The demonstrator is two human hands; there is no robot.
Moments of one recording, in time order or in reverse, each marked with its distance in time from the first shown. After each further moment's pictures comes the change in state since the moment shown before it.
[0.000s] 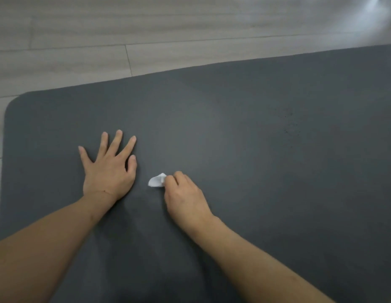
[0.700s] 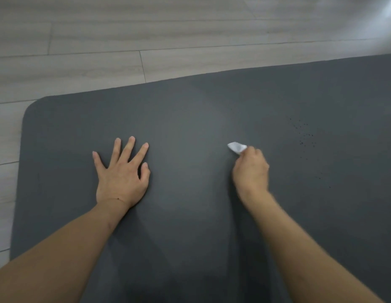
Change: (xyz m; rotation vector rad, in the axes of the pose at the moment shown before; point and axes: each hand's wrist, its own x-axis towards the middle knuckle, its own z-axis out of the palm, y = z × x) left_hand 0.004 0.002 -0.001 0.012 -0.014 -0.019; right_hand 0.059 0.113 -0.036 -0.125 0.201 0.674
